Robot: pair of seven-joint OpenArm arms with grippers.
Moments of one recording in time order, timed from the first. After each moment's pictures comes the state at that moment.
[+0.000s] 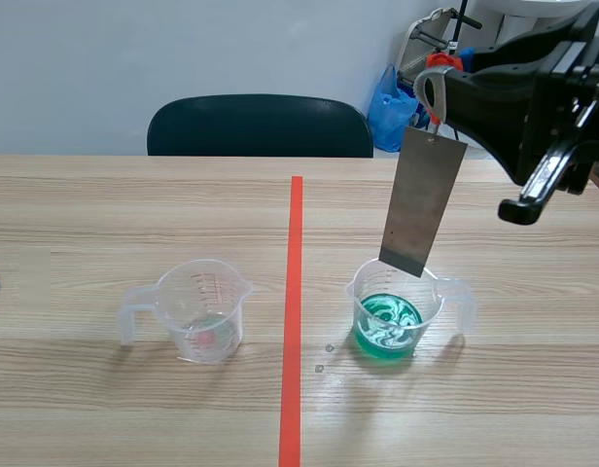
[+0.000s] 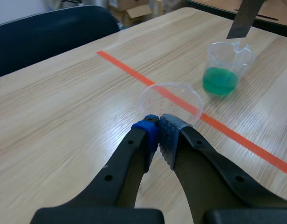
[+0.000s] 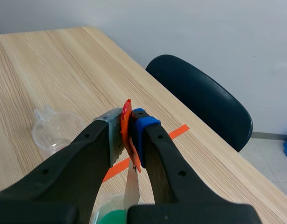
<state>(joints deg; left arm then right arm) 46.3 -52.5 -12.5 88.0 -20.9 -42.1 -42.8 -16.3 32.2 8.3 121.2 29.9 41.4 -11.3</state>
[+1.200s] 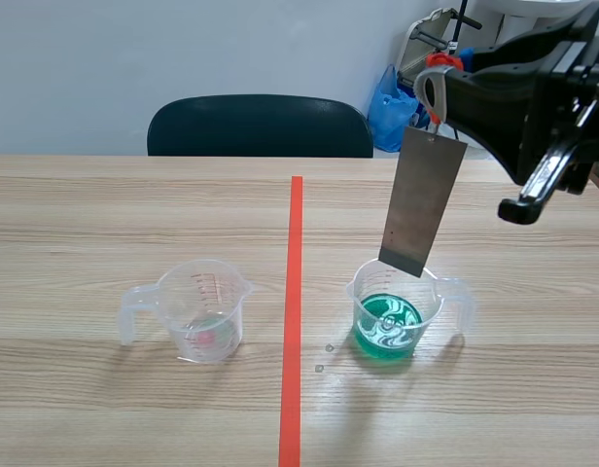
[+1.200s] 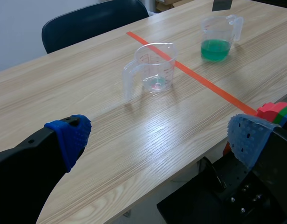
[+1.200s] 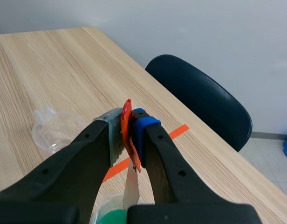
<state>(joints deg) 80.4 -26.4 -32.7 87.7 9.8 -30.4 -79.7 -16.3 32.2 8.3 121.2 29.9 41.4 -11.3</state>
